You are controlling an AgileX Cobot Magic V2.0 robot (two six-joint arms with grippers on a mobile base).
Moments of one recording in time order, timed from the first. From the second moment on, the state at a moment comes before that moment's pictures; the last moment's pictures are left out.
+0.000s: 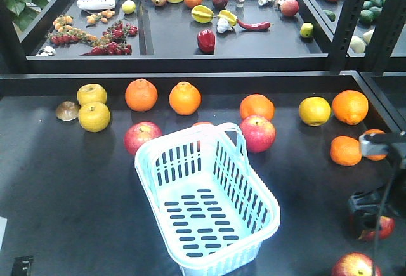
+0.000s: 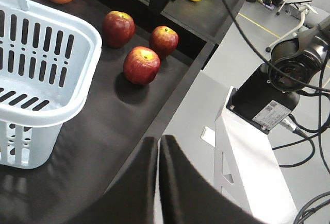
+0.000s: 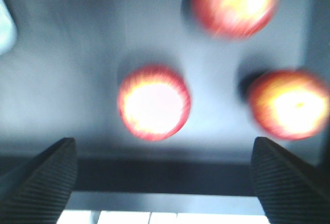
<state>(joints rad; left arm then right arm) -0.05 0.76 -0.24 1.72 -1.06 -1.69 0.00 1.47 -0.91 -0.01 1.08 -0.08</state>
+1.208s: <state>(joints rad) -0.05 0.76 -0.24 1.72 -1.06 -1.69 0.00 1.85 -0.91 0.03 0.99 -0.08</state>
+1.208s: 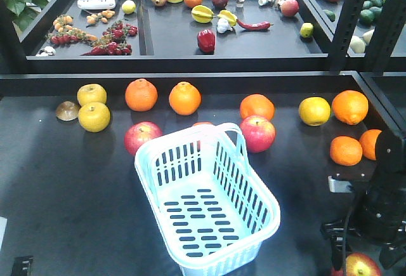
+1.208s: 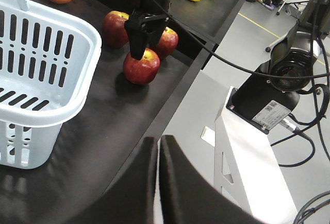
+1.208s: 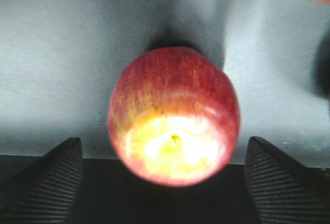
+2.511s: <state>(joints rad) -0.05 0.76 -0.24 1.72 -1.06 -1.69 0.00 1.60 -0.92 0.08 1.00 -0.12</state>
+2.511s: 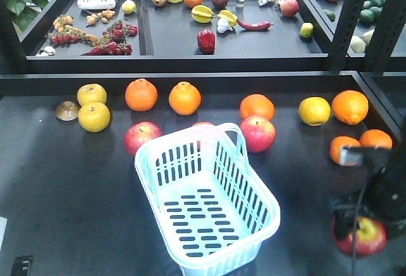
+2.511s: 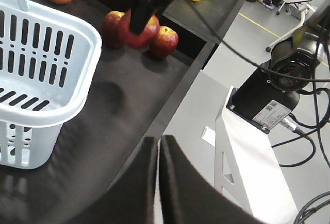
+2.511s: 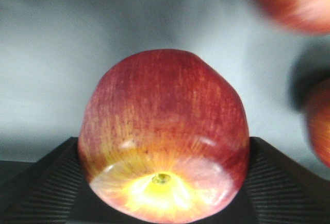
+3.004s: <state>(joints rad) -0.05 0.76 -0.24 1.72 -1.02 -1.69 0.12 1.42 -0.99 0.76 0.98 -0.62</state>
